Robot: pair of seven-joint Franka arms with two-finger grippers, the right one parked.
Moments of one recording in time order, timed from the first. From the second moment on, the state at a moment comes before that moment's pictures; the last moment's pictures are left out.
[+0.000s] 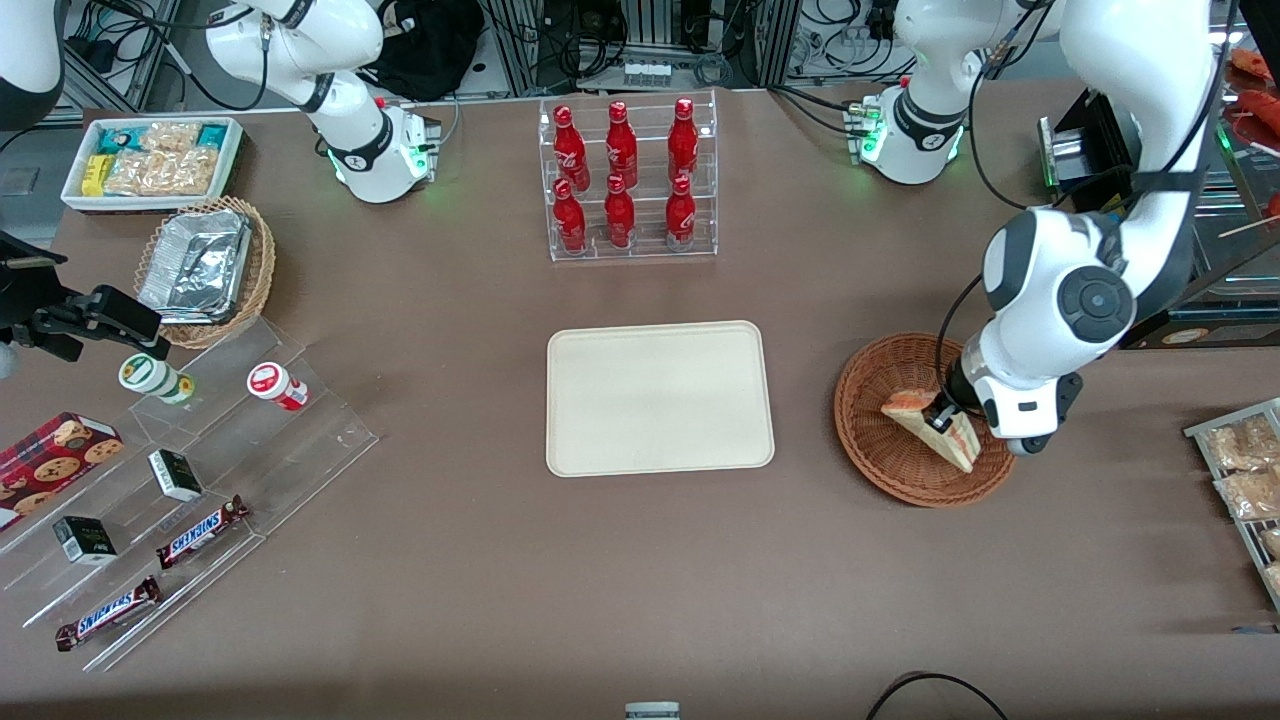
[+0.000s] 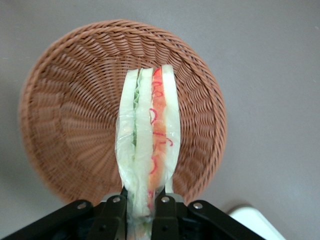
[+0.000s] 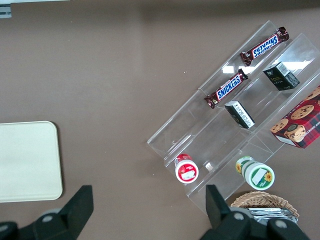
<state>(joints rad) 0.06 0.23 -0.28 -1.94 0.05 2.11 -1.06</state>
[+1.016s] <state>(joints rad) -0.35 0.49 -0.40 -1.61 0.17 1.92 -1.10</state>
